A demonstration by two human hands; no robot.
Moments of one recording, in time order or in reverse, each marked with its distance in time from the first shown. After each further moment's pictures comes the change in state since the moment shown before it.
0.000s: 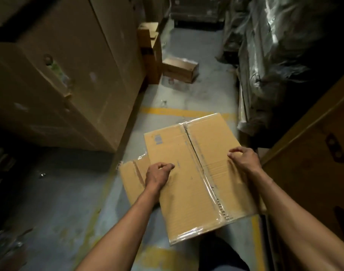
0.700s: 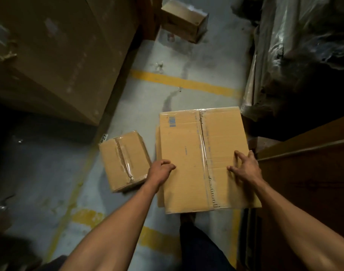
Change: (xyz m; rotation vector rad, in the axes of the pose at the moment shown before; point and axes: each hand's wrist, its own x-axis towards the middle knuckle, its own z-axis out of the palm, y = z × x) left_hand 0.134 -0.015 0.146 0.102 -0.158 -0.257; right_hand 0.178 0.124 0.015 -0.513 -0.216 0.115
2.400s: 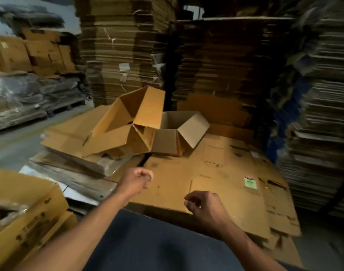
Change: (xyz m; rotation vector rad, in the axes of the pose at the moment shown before) left_hand -0.871 -0.987 -0.720 -0.945 1.508 -0.124; right_hand -1.230 -0.631 0.689 -0.369 -0.684 -1.979
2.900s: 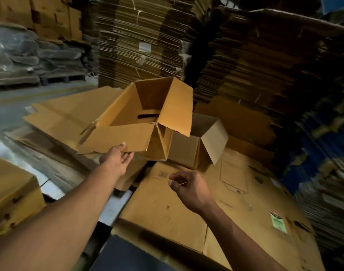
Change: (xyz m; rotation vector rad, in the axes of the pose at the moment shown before) left_hand 0.301 -0.073 -0.127 -1.147 0.320 -0.350; right_hand 0.245 -0.092 0.106 0.051 -0.030 -0.058
